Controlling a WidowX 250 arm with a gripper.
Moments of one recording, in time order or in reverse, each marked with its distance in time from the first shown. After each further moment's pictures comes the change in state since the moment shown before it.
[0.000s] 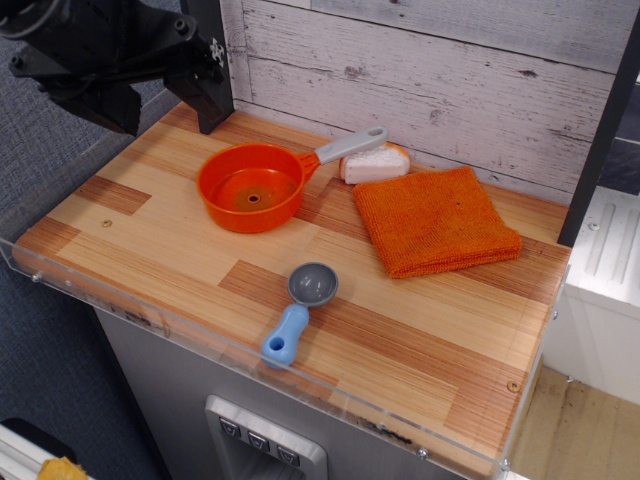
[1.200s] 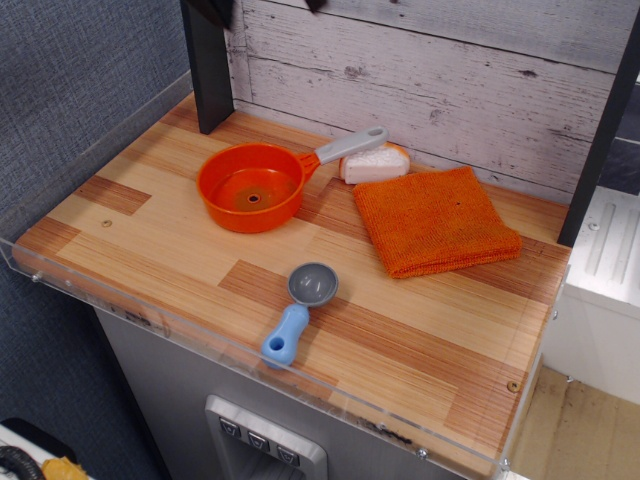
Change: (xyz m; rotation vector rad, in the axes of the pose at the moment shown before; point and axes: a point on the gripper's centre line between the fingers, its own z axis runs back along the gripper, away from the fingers) arm 0.052 -0.066 -0.016 0.043 0.063 -0.013
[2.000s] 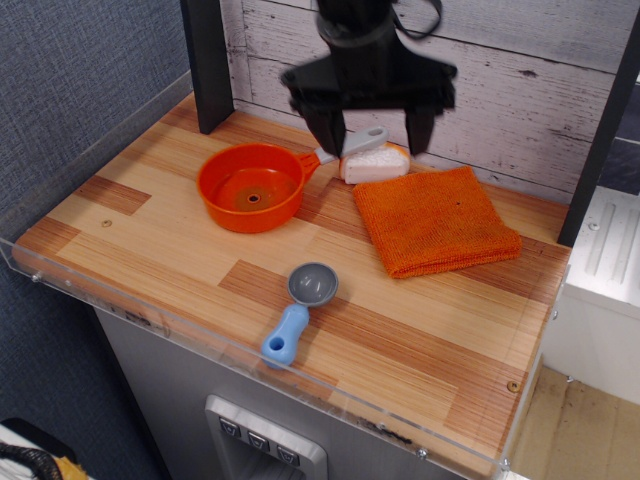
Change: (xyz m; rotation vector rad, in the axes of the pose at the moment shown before) arm -0.043 -0.041 -0.099 0.042 0.180 -0.075
